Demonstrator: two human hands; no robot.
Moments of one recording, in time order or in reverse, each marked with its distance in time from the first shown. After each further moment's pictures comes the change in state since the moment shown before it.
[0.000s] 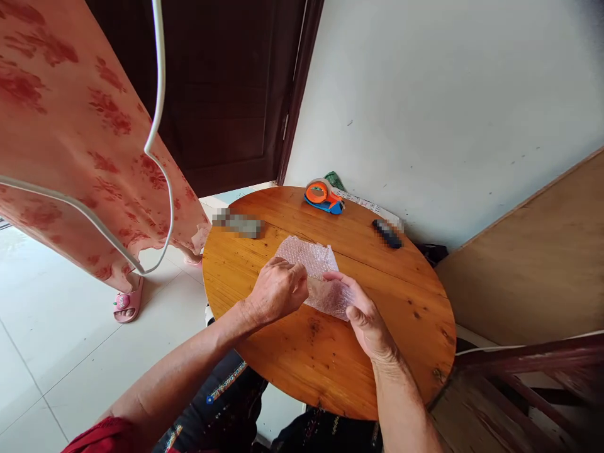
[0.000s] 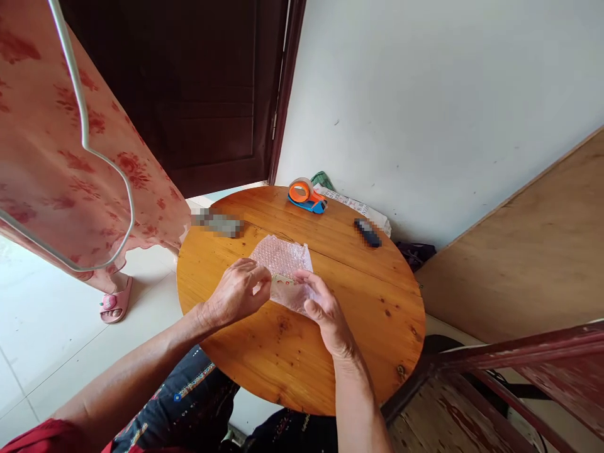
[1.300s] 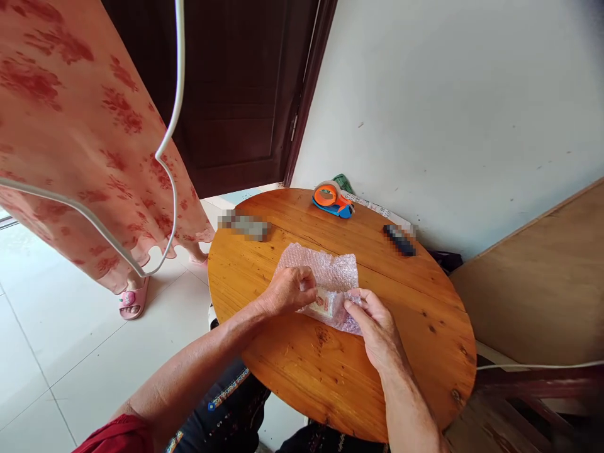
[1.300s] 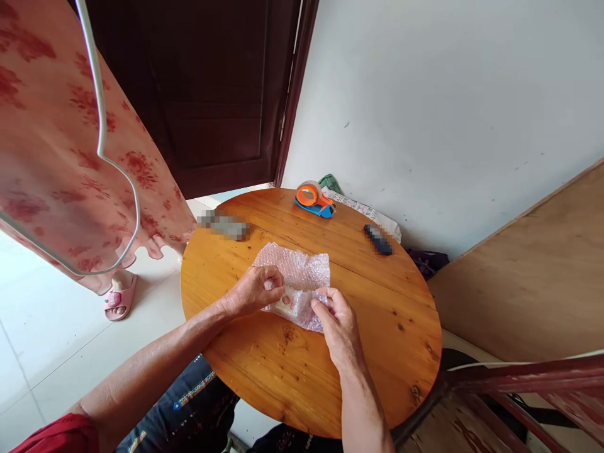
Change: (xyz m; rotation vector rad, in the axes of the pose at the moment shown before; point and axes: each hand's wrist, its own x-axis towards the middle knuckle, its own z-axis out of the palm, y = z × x) left_hand 0.015 -0.016 0.032 -0.664 -0.157 -0.316; right_hand 0.003 0.011 0.008 0.045 0.383 0.318
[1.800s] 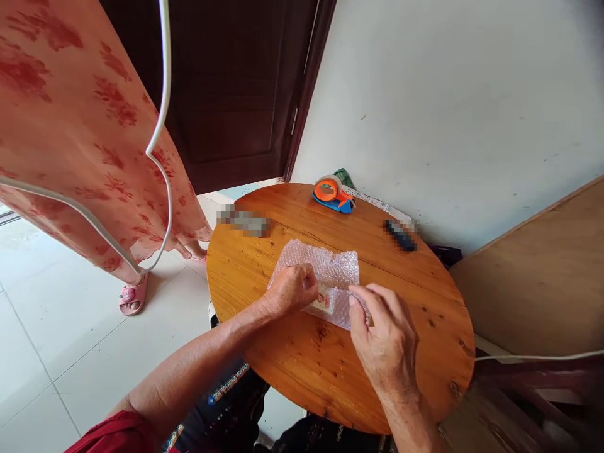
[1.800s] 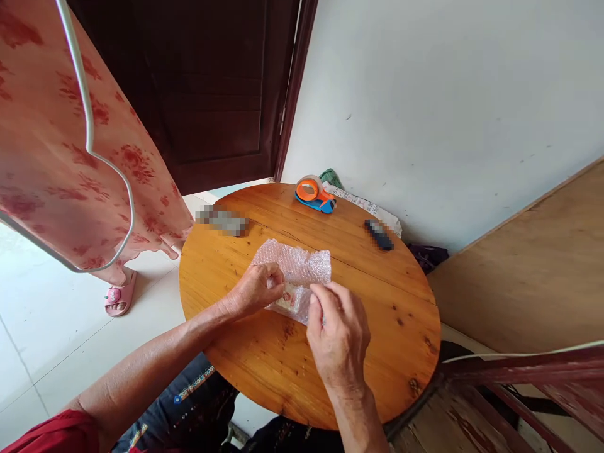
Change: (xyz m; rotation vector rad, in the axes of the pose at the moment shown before) left_hand -0.003 0.009 0.005 0.076 0.039 -0.062; right_hand -0.032 -0.038 0.011 -0.914 0.277 -0.889
